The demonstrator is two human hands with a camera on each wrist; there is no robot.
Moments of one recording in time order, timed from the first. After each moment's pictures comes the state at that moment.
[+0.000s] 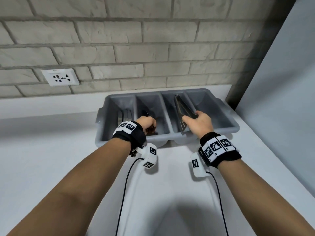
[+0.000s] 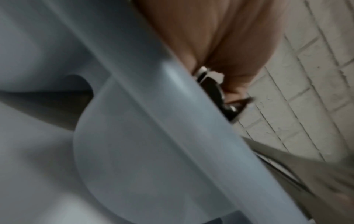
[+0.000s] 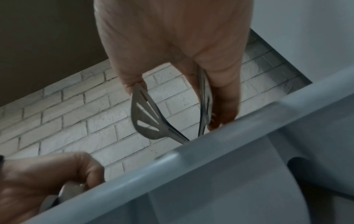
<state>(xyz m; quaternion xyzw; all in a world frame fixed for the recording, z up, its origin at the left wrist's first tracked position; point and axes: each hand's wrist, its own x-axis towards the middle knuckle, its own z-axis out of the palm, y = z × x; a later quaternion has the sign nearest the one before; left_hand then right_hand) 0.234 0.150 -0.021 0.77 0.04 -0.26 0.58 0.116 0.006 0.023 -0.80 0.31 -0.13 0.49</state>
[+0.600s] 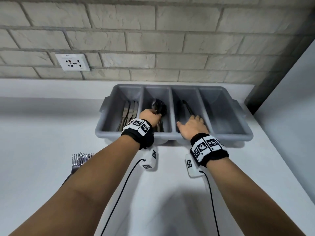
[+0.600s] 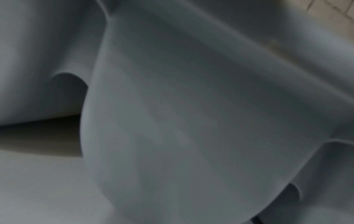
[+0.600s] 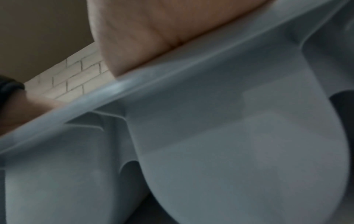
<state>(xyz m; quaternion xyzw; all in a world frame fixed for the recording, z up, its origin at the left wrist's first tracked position) 0.236 0.134 -0.035 0.92 0.01 -0.10 0.38 0.168 -0.004 -0.030 -0.95 0.23 0.07 0.18</state>
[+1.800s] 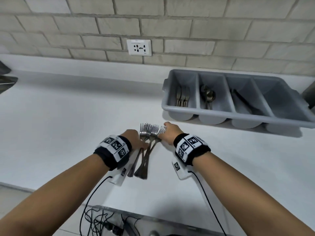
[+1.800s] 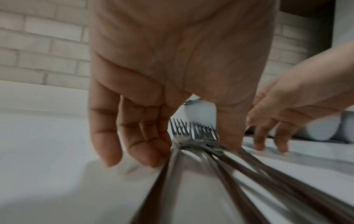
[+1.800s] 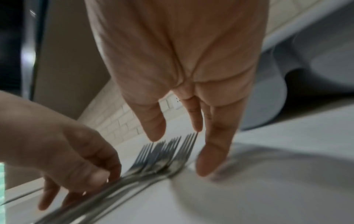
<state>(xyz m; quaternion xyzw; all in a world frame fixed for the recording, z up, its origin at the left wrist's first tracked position) 0.102 0.404 -0.047 0.96 0.02 -0.26 0.08 0.118 0.253 -0.065 -0.91 0.04 0.19 0.35</state>
